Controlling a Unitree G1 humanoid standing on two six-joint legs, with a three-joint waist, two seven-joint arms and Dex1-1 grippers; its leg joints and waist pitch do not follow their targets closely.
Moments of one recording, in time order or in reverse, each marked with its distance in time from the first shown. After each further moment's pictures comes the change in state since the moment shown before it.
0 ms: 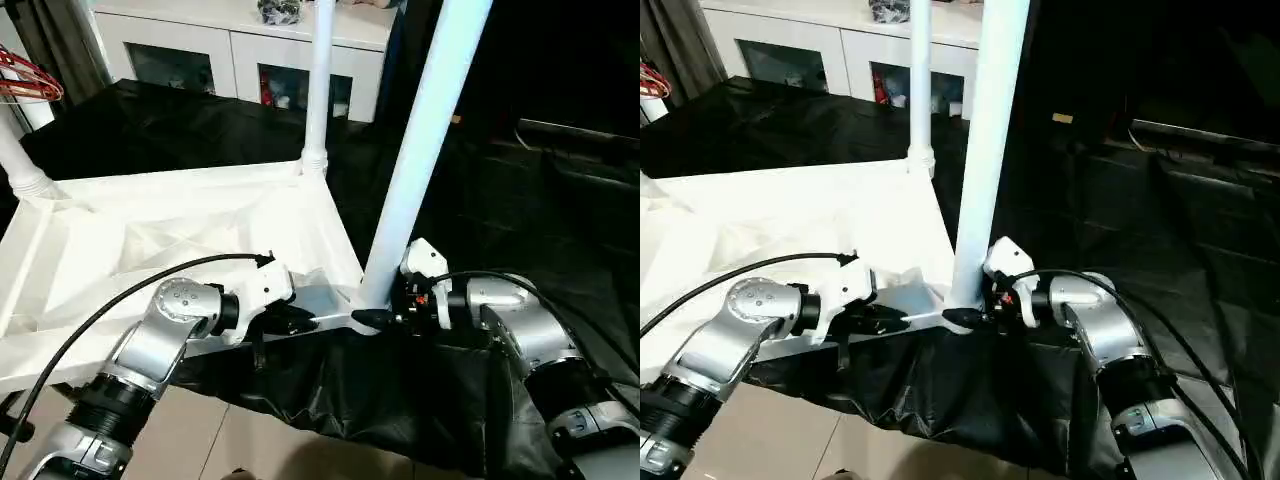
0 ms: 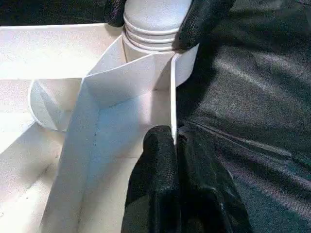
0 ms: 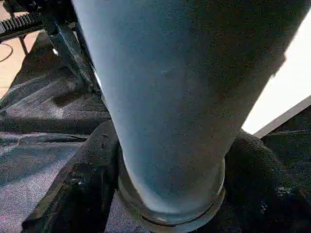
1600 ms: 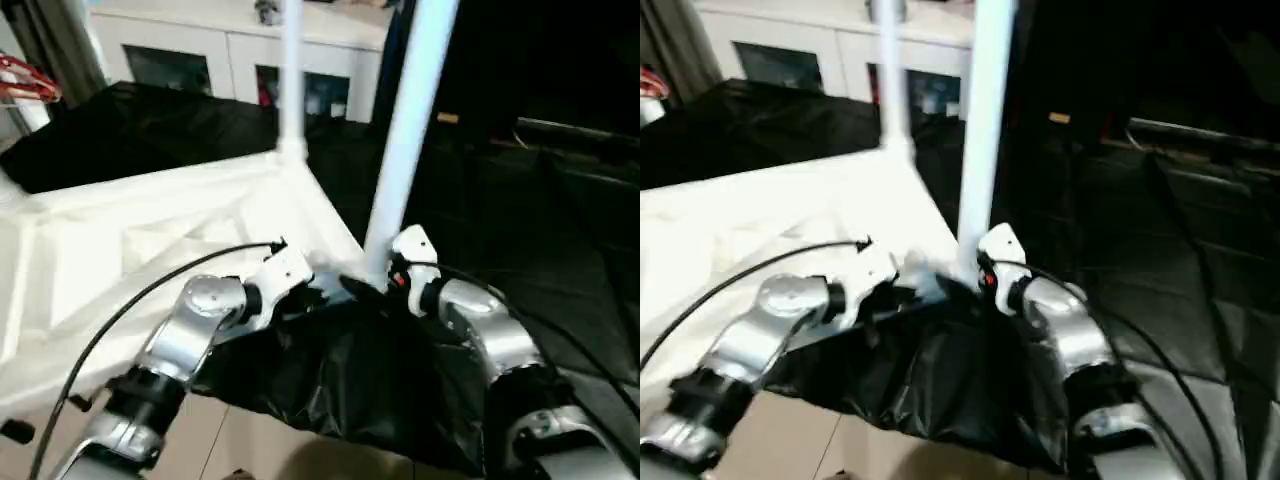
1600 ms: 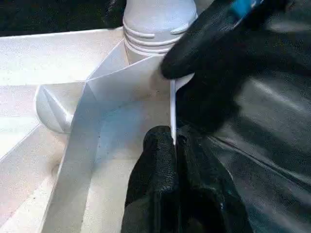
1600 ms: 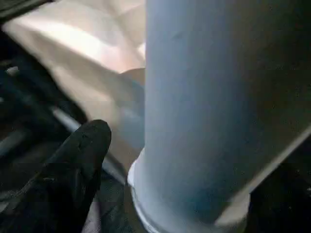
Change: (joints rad) left arm -0.024 -0.087 0.012 0.044 0.050 0.003 0.138; right arm 0.001 0.102 -0.065 0.044 -0.033 -0.028 -0.236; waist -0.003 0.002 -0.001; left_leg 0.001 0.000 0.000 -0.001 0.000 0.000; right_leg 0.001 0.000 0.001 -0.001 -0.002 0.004
